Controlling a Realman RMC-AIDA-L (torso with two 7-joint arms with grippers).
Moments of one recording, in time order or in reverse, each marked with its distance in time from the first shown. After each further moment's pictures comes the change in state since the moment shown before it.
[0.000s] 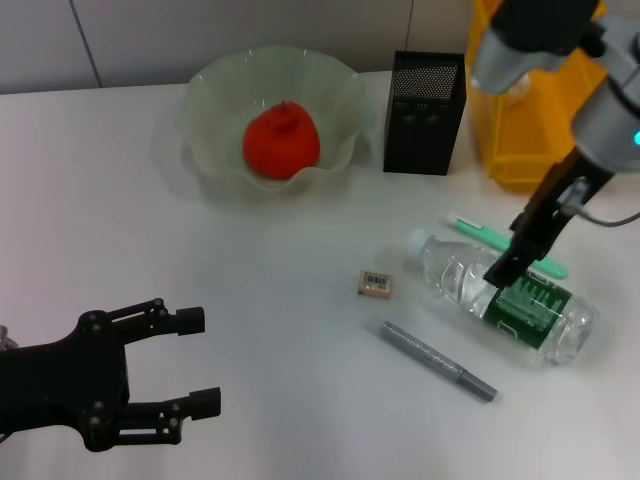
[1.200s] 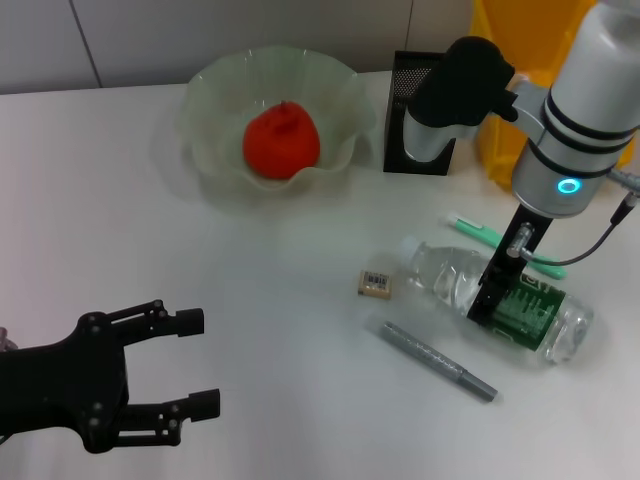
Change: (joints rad) left arm 0.001 0.000 -0.002 -0.002 0.002 0.001 0.000; right arm 0.082 0.003 -0.208 0.291 -0.008 0.180 0.158
